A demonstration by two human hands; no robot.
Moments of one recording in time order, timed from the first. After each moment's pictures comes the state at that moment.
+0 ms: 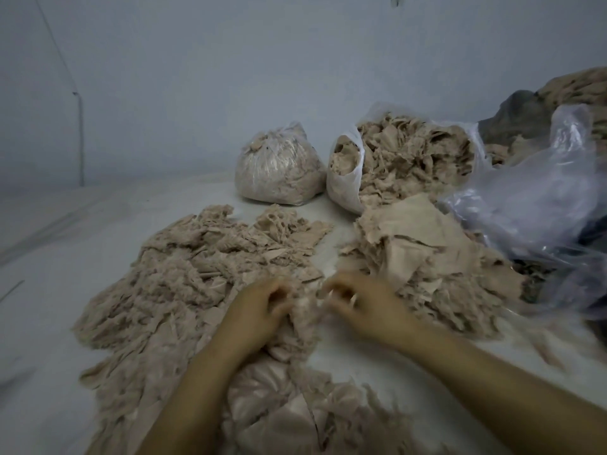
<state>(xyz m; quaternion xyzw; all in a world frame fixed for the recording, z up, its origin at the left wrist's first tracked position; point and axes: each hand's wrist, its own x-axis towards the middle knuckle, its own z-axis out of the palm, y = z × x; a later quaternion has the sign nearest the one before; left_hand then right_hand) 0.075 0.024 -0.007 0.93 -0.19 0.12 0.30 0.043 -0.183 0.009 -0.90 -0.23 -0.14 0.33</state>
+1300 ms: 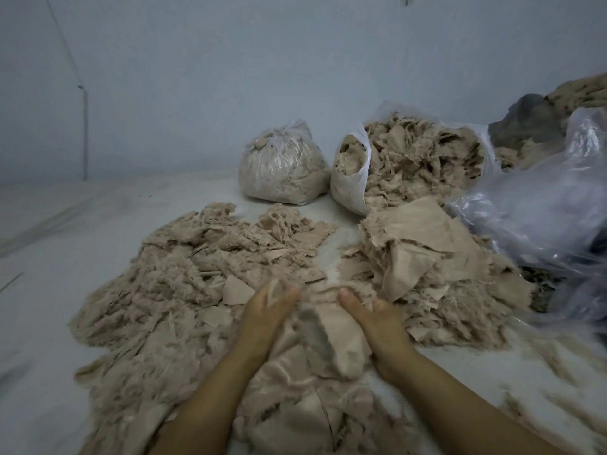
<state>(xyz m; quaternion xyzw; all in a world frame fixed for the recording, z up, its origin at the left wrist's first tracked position) 0.074 0.006 -0.030 0.73 -0.07 0.02 0.68 0.051 -0.173 -0.042 -0.64 0.01 -0.04 0.77</state>
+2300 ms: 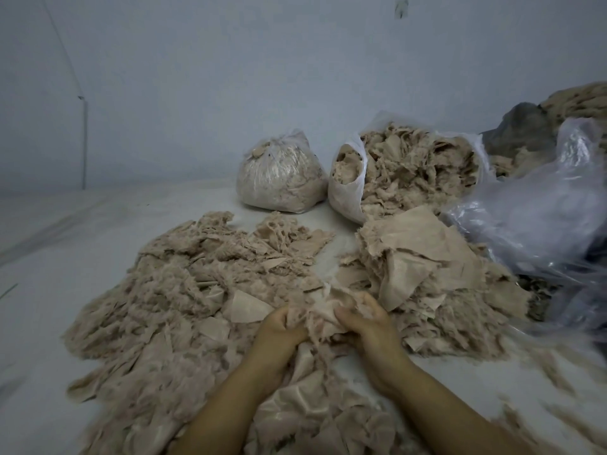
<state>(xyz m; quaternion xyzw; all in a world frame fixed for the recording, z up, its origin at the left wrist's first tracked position) 0.070 -0.018 -0.037 0.59 -0.03 -0.13 0.79 0.053 -0.171 -0.043 -0.55 0.02 -0.01 0.84</state>
